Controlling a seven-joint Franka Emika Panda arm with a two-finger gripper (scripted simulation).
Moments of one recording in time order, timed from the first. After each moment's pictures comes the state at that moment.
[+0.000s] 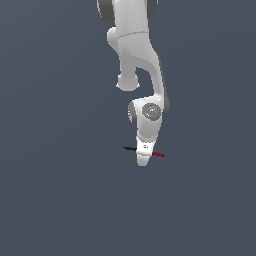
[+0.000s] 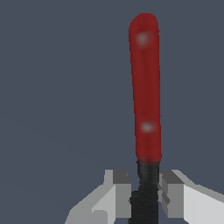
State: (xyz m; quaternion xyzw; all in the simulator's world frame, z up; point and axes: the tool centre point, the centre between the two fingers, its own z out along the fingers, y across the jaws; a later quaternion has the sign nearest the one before) arm -0.019 0.081 0.010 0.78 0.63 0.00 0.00
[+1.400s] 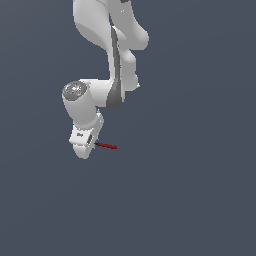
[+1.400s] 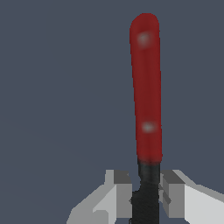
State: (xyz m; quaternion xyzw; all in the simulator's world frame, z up) arm -0.013 -0.152 0.100 0.78 0.63 0.00 0.00
